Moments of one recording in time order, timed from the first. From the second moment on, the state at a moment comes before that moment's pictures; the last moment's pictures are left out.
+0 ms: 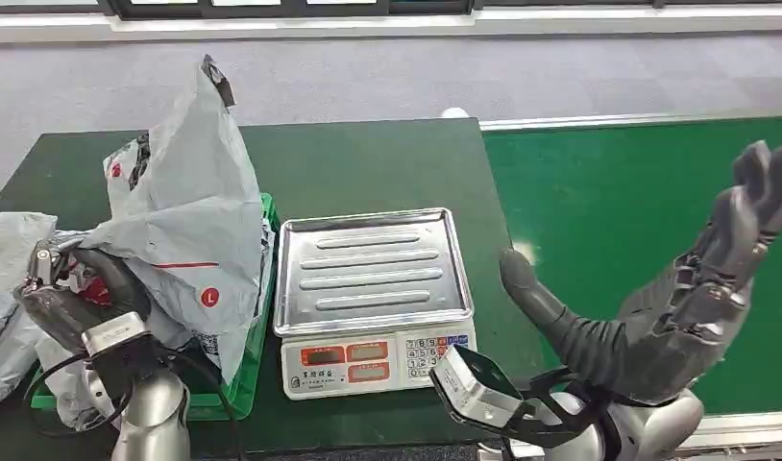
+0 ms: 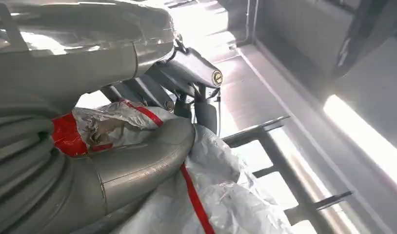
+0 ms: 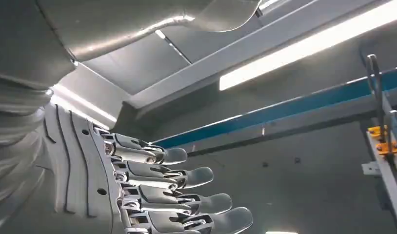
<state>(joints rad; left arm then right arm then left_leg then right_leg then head) -0.11 -0.27 0.10 -1.61 -0.56 0.70 -0.70 -0.07 0.30 0.20 -2.09 1.57 -0.70 -0.33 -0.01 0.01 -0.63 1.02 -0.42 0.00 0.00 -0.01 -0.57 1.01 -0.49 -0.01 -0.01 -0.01</state>
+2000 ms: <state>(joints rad) -0.32 -0.33 0.39 -1.14 -0.79 0.70 -0.70 0.01 0.29 0.18 -2.14 1.57 -0.70 -0.29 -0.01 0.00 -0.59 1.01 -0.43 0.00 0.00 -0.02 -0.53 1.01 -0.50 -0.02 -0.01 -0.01</state>
